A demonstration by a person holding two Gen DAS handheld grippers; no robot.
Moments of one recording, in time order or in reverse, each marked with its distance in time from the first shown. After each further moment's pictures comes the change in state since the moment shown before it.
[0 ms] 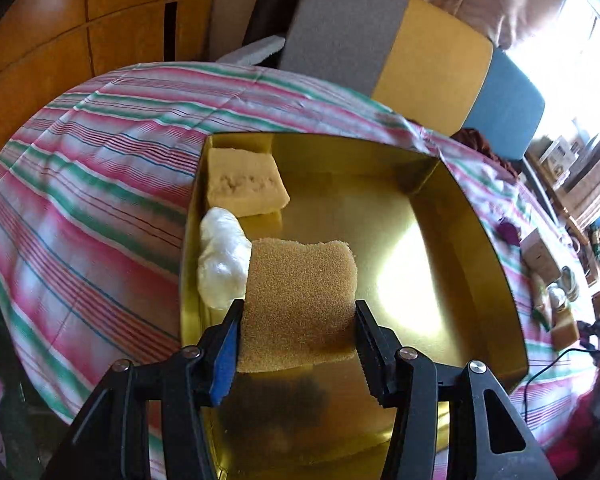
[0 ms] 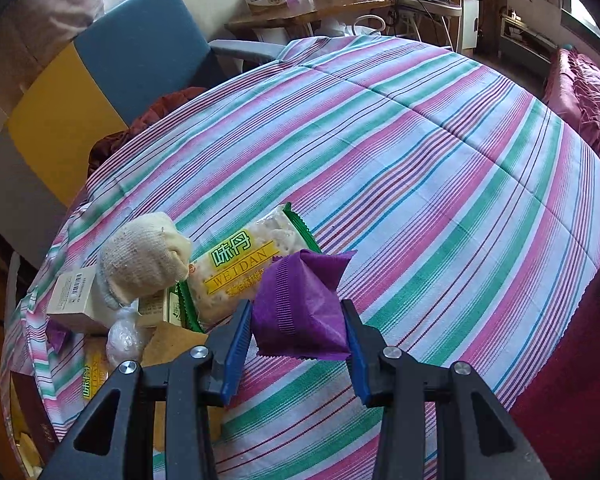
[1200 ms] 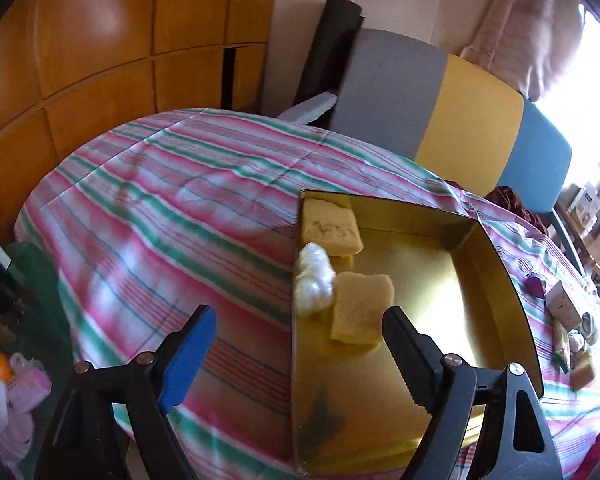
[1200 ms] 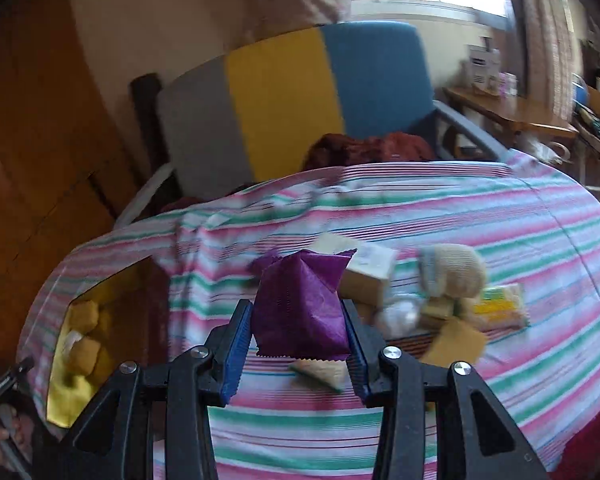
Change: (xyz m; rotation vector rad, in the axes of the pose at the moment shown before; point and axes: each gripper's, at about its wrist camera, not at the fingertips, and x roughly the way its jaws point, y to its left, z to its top) left arm -0.057 0.047 -0.005 -0.104 -0.212 0.130; right arm -0.103 0.188 -0.087 -0.596 -0.130 0.441
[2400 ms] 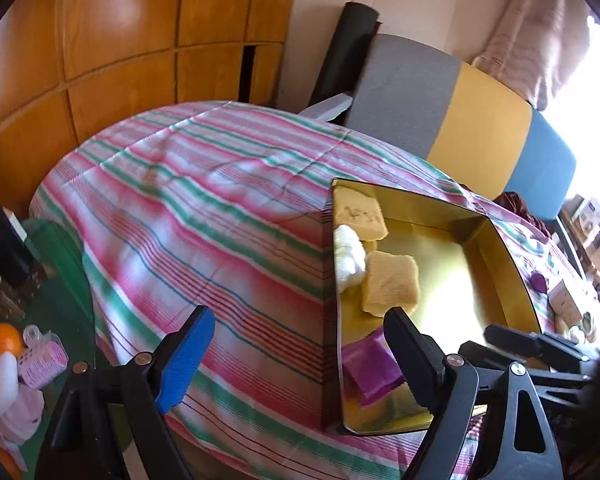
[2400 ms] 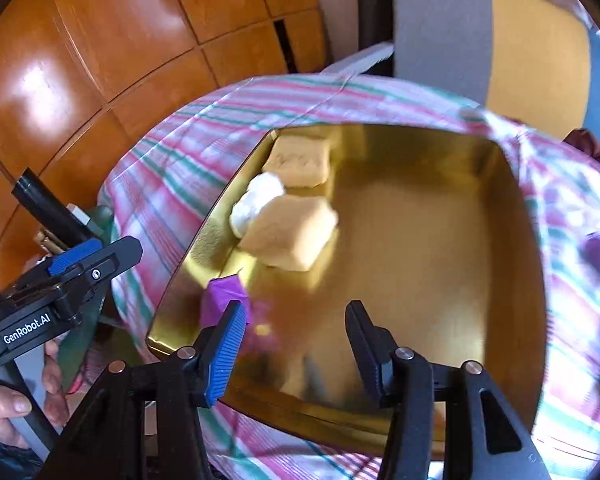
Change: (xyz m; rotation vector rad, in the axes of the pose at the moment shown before) left arm -0.019 0.023 -0.022 -0.020 -0.014 0.013; right arm 0.093 0.272 -0.099 -0.439 0.309 0.347
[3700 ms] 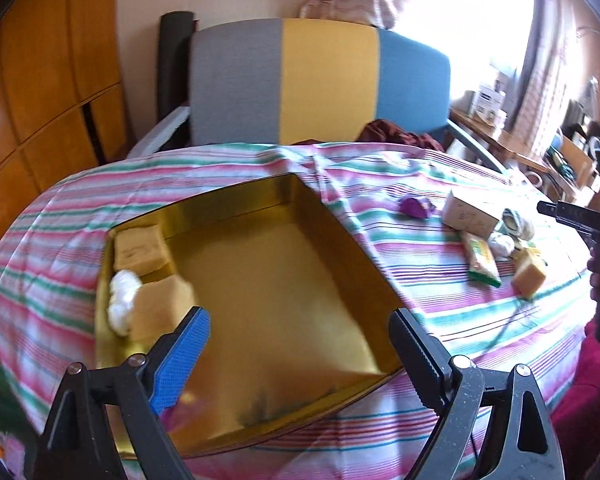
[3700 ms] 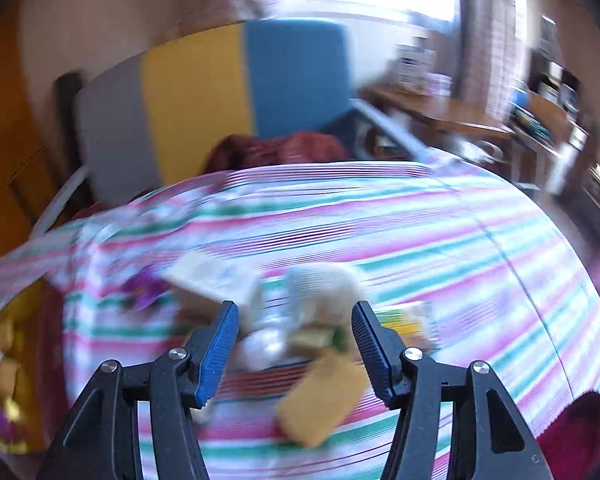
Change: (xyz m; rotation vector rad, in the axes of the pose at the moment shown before) left arm -0.008 -0.202 -0.014 0.442 0.036 -0.255; right arm -0.207 -0.336 -0.104 0.630 -0.284 -0.696
